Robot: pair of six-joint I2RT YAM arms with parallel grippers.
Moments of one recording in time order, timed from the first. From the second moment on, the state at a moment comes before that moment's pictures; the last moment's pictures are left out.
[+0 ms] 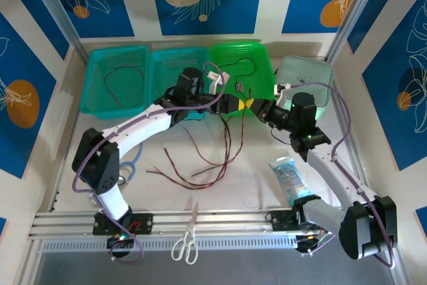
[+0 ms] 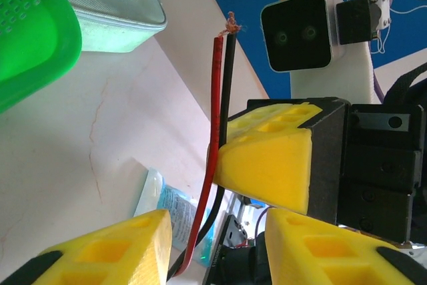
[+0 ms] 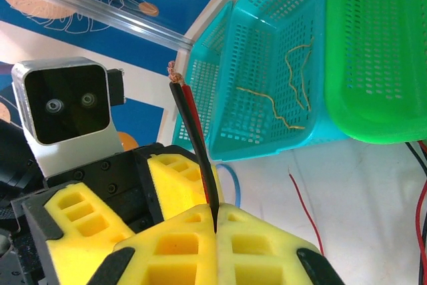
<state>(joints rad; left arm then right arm) -0.67 1.71 1.34 -0.01 0.78 -0.71 0.24 1.06 0.72 0.09 -0.62 0.98</state>
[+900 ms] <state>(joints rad) -0.68 1.72 1.34 -0.03 0.79 -0.73 0.25 1.10 0.74 0.12 -0.66 1.01</state>
